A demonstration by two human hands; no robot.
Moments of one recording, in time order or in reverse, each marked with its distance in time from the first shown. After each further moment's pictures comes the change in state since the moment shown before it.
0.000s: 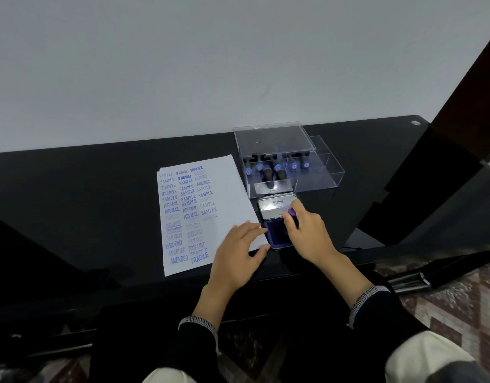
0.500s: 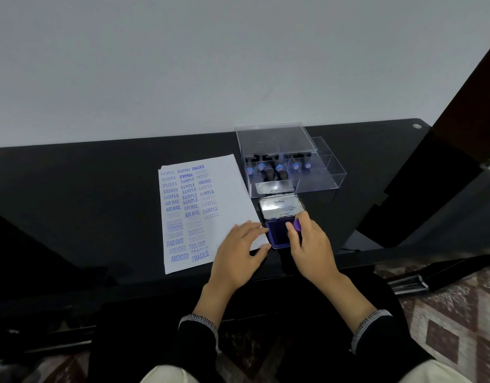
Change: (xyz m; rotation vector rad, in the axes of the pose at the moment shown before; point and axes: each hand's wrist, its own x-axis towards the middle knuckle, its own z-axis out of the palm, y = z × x) left_hand 0.001 -0.001 0.000 0.015 -0.004 0.001; right_hand -0.031 0.000 0.012 -0.015 0.138 -0.027
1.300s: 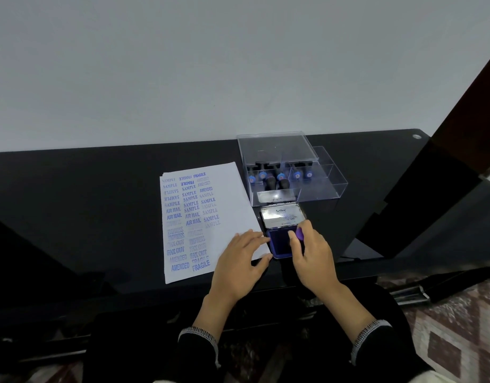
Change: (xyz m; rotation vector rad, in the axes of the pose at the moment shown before) left_hand -0.001 0.000 0.000 -0.005 0.010 0.009; right_hand 0.002 0.006 0.005 0.017 0.053 -0.018
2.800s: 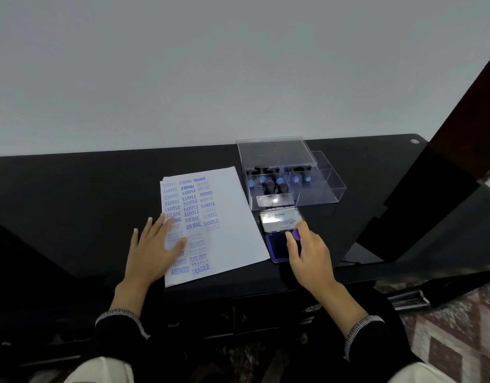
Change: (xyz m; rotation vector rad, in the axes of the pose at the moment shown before) left_hand -0.009 -0.121 -0.105 0.387 -0.051 -0.399; right_hand 0.007 -0.003 -0.001 -0.063 0.027 -0.028
